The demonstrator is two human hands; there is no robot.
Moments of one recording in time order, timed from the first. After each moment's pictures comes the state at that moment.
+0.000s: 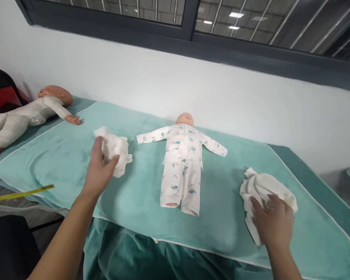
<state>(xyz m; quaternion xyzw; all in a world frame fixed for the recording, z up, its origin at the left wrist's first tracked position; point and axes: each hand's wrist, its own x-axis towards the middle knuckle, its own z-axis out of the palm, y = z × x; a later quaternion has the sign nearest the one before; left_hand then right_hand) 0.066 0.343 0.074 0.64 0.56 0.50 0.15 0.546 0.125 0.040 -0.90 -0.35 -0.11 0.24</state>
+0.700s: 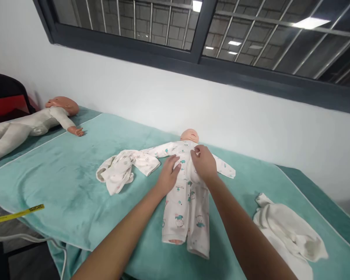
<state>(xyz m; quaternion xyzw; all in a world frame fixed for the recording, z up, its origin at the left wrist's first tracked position) 0.256 0.408 0.030 0.71 0.39 0.48 0.34 0.405 0.392 0.118 -0.76 -0.59 0.03 0.28</state>
